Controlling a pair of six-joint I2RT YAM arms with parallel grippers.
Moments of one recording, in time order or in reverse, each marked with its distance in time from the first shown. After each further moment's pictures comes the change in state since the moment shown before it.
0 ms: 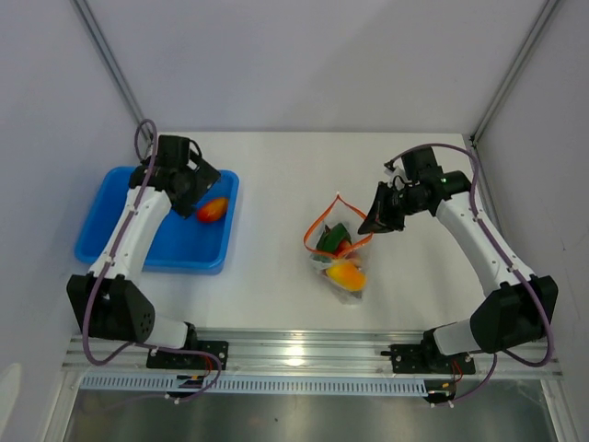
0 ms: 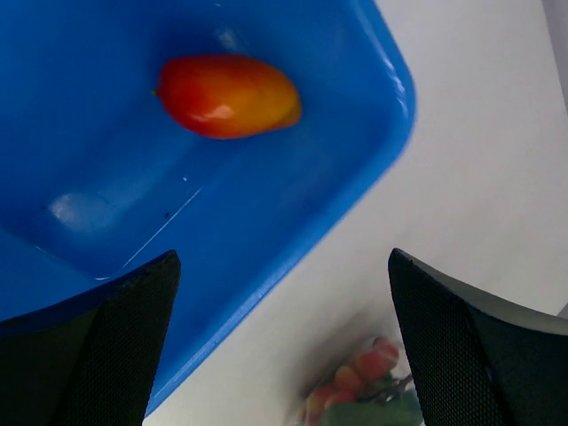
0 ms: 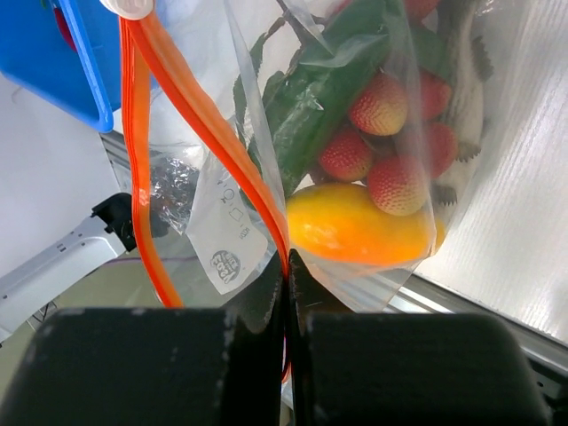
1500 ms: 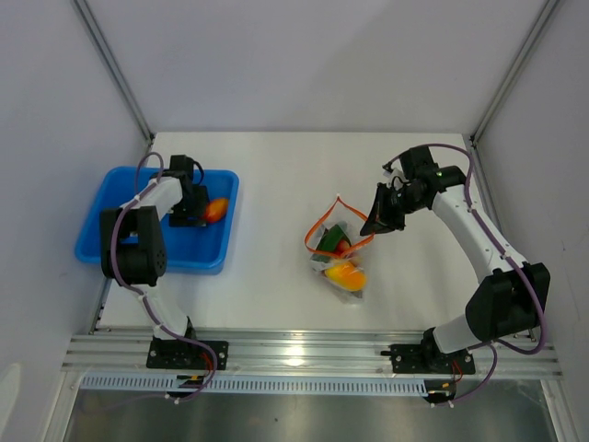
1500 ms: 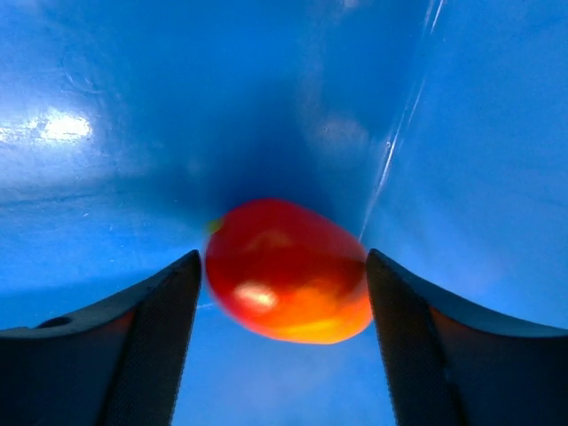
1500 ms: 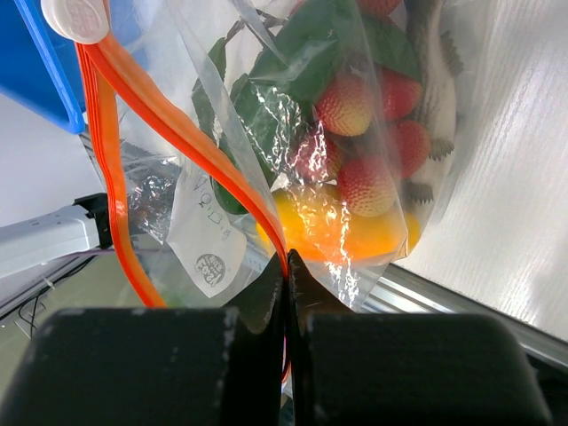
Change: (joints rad) left arm 0.158 0.430 -0.095 0.171 -0.001 -0.665; right arm -0.016 0.073 0.032 -0.052 0.012 -0.055
